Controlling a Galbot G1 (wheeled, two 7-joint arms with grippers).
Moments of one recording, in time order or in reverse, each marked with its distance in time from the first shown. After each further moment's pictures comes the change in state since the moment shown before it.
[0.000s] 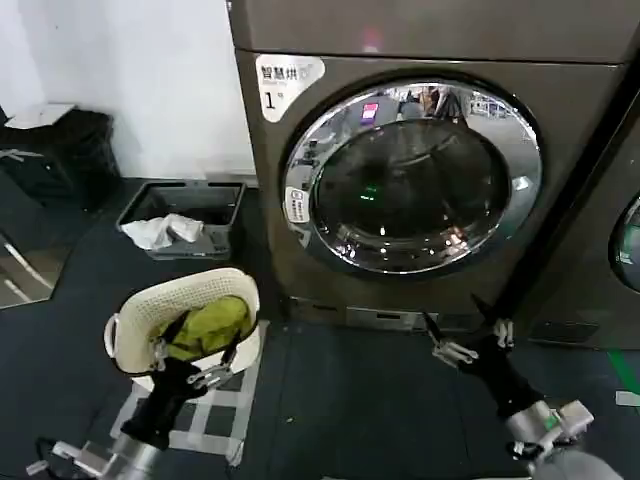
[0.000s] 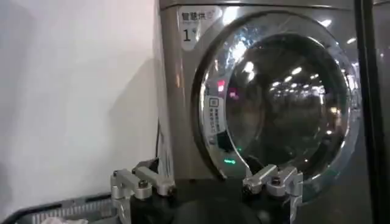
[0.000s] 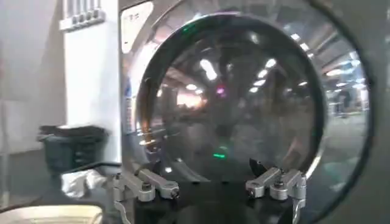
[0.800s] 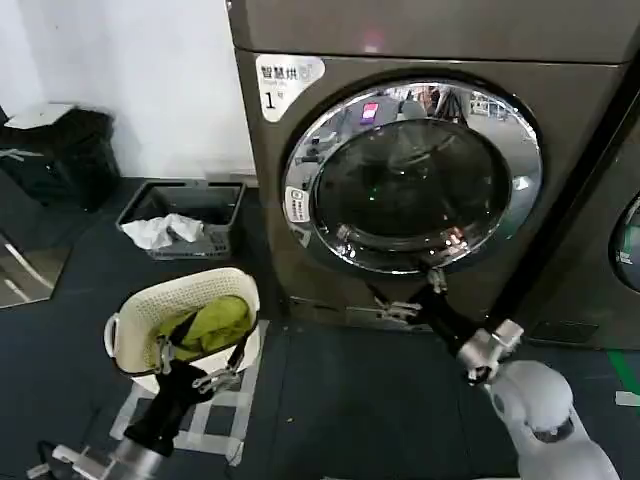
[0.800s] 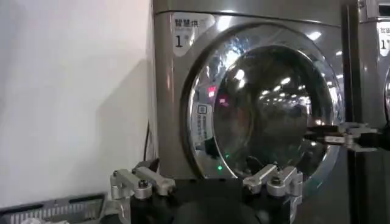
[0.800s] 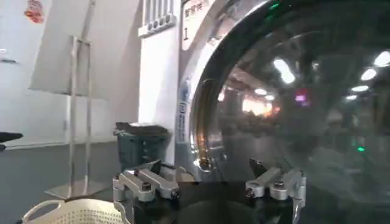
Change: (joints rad) left arm 0.019 -0.011 0.008 -0.026 -0.026 0.013 0.018; right arm 0.287 -0.094 -0.257 -0.154 -0.041 -0.006 -0.015
